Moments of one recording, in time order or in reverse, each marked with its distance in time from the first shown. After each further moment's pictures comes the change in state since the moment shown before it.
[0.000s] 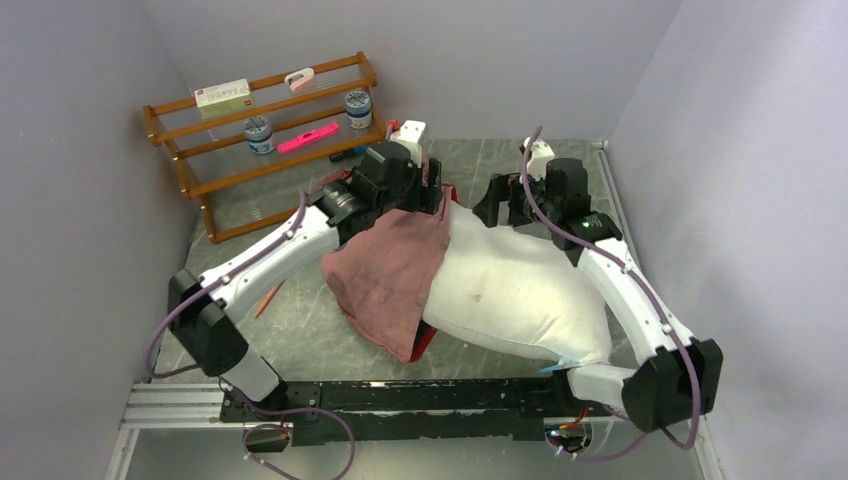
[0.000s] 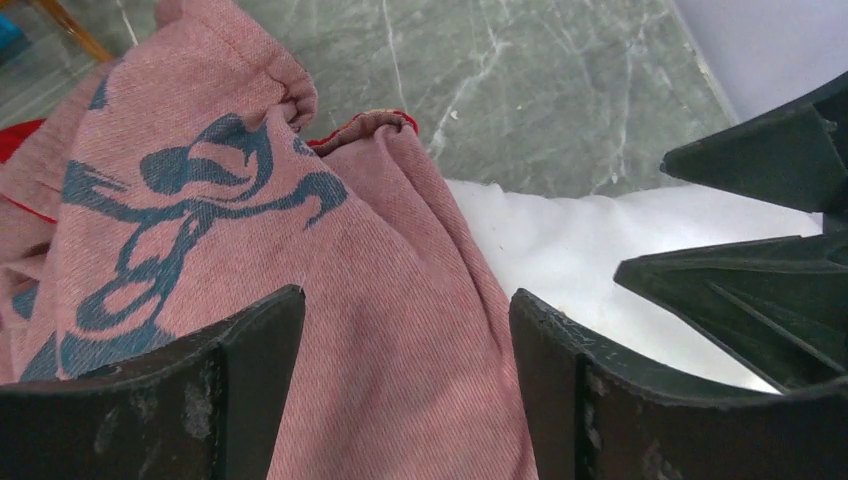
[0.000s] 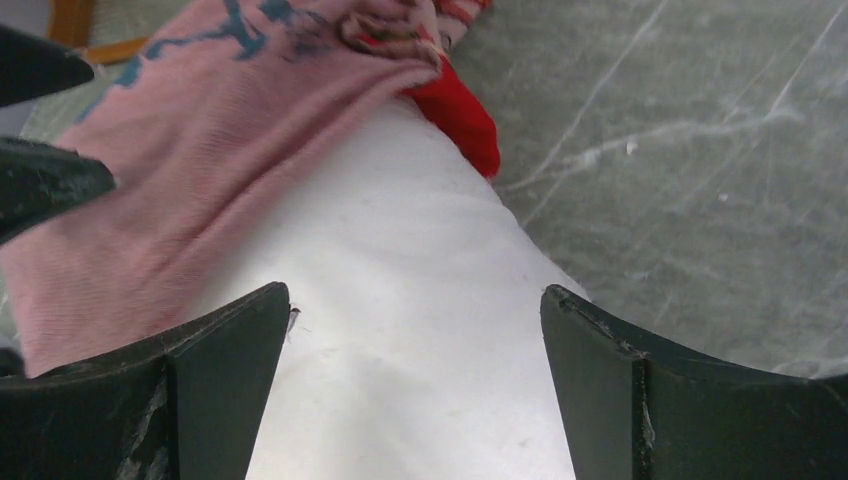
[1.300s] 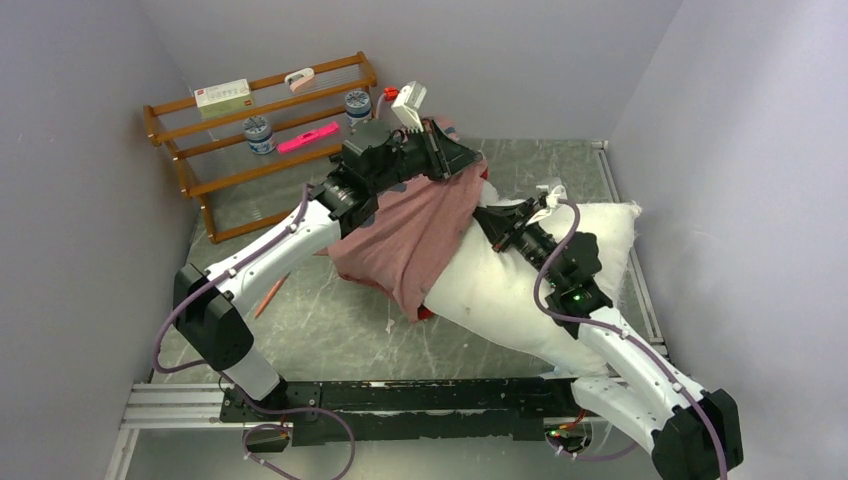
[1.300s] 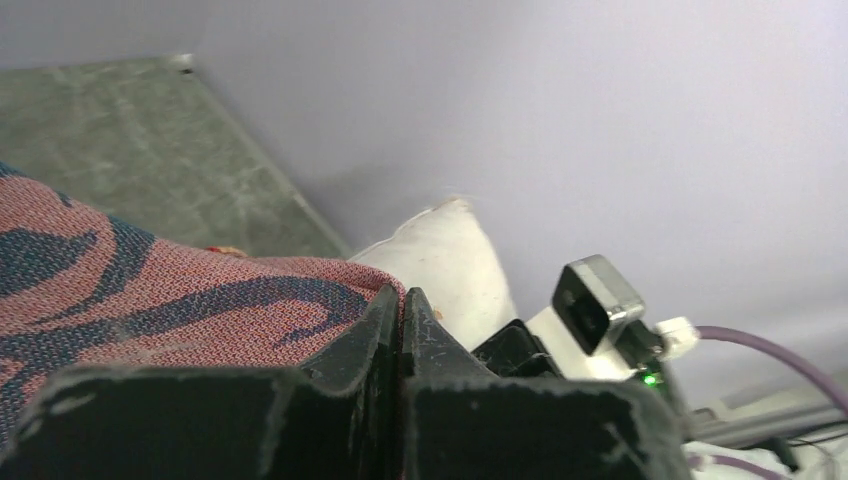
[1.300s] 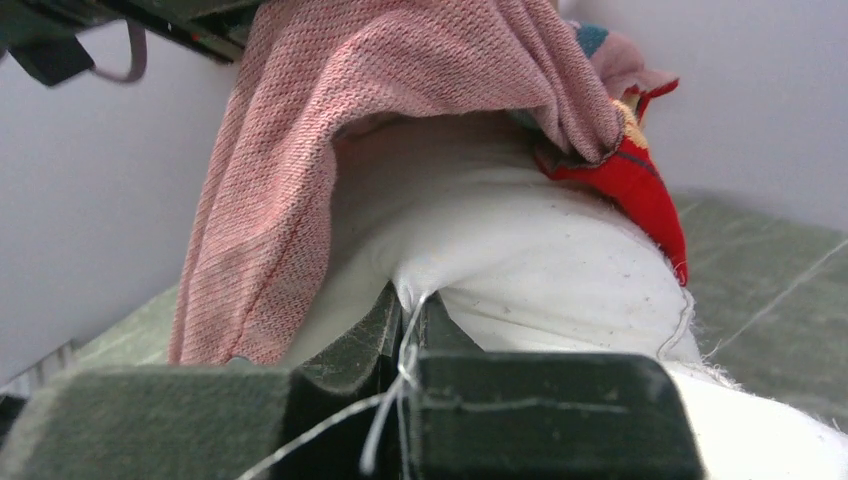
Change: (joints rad) left arm 0.058 0.074 0.039 0.535 0.507 -0.381; right arm 0.123 -0.300 -0.520 0.857 -0.071 0.136
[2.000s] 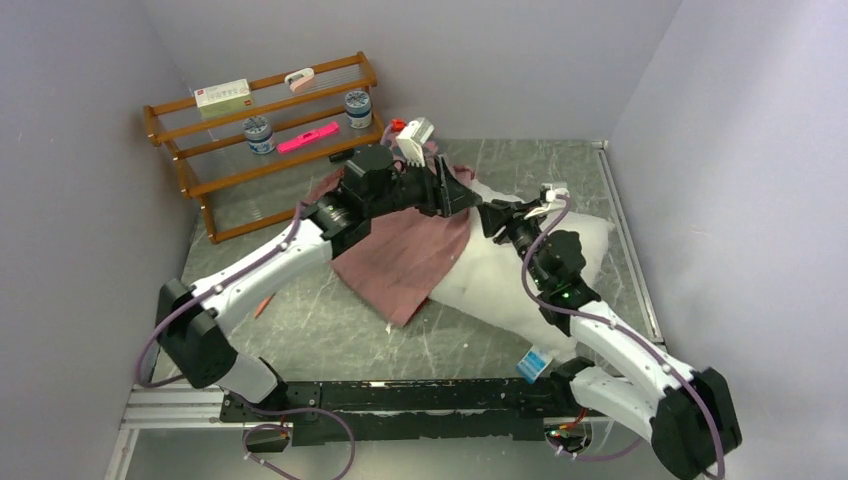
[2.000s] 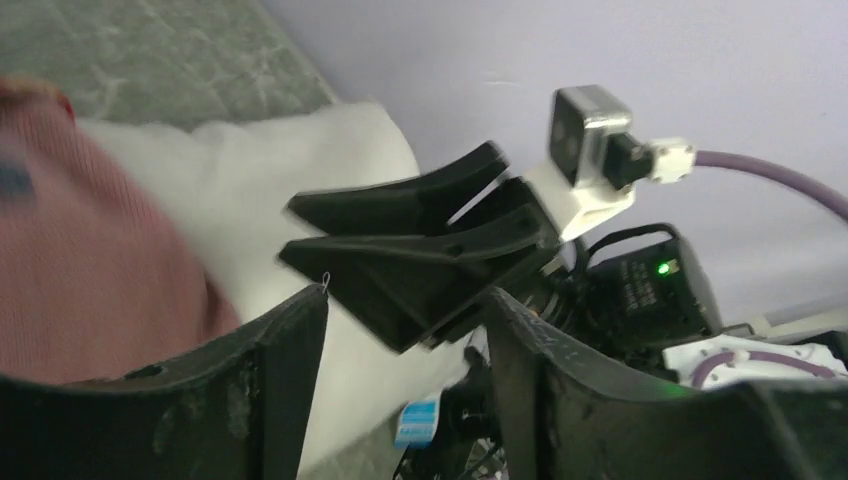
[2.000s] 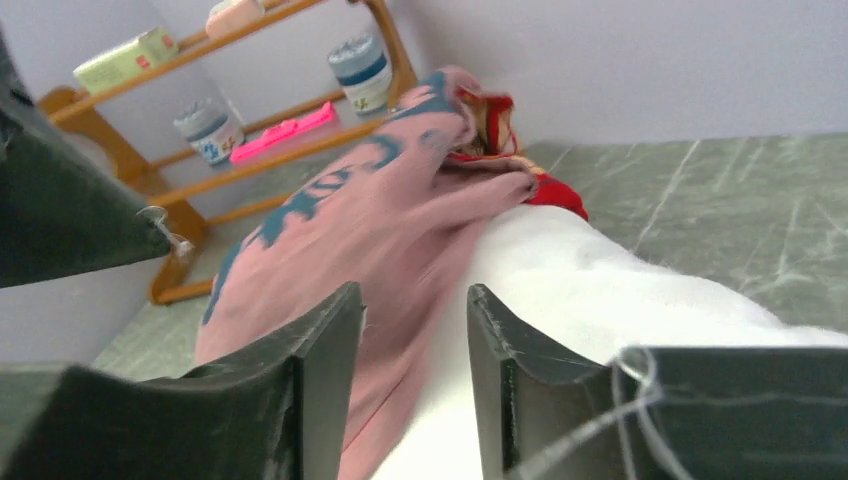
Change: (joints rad) left arm -0.029 -0.079 -0.180 -0.029 0.046 0.021; right arm 0.036 0.113 -0.055 0.111 0.364 0.055
